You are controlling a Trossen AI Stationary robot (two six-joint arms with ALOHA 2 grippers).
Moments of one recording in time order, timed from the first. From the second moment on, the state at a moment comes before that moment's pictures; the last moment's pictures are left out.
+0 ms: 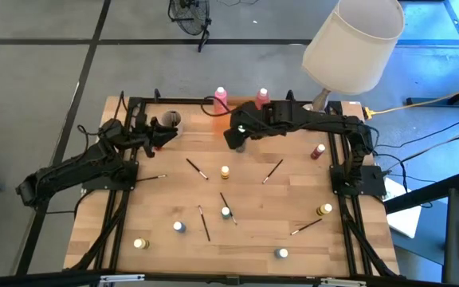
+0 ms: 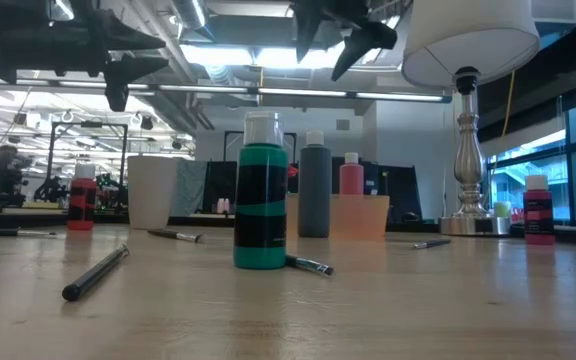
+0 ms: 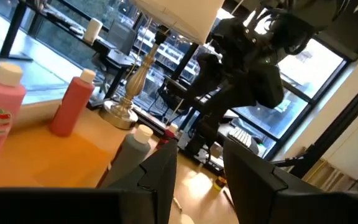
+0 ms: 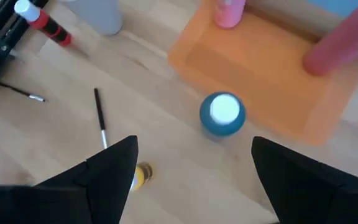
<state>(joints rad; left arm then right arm) 0.61 0.38 0.20 0.30 0.40 -0.62 -0.06 1.90 2.03 -1.26 0.33 0.89</state>
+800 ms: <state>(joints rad) 0.54 0.38 0.20 0.28 0.40 -0.69 -0.13 2.02 2.03 -1.32 0.37 0.84</state>
